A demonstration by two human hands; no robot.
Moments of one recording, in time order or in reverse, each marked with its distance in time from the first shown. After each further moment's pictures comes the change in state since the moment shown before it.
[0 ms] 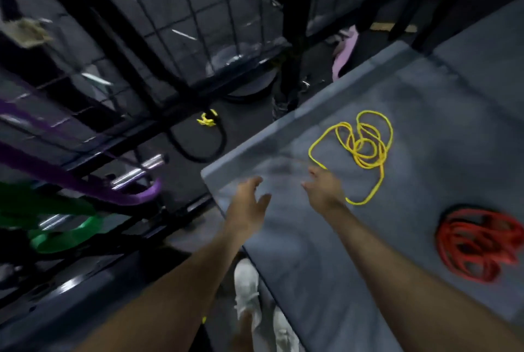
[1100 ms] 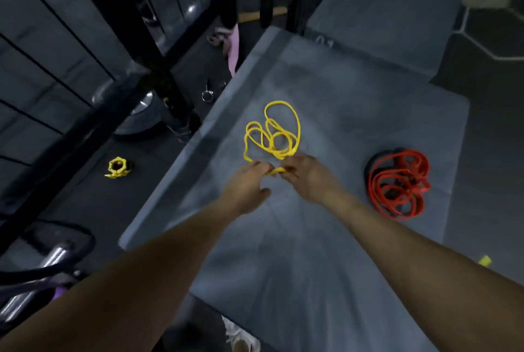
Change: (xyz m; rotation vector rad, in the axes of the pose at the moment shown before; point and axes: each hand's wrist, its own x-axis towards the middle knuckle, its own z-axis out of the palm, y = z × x) left_hand 0.085 0.113 0.092 0.496 -0.501 0.658; right_hand 0.013 0.075 -0.092 -0.057 0.168 -0.035
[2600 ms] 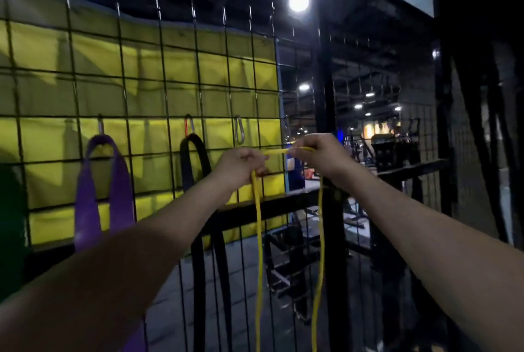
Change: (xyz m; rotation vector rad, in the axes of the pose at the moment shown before) left_hand -0.378 0.218 -0.609 -0.510 1.116 0.255; right_hand -0.138 -0.599 -0.402 0.461 0.424 -1.044
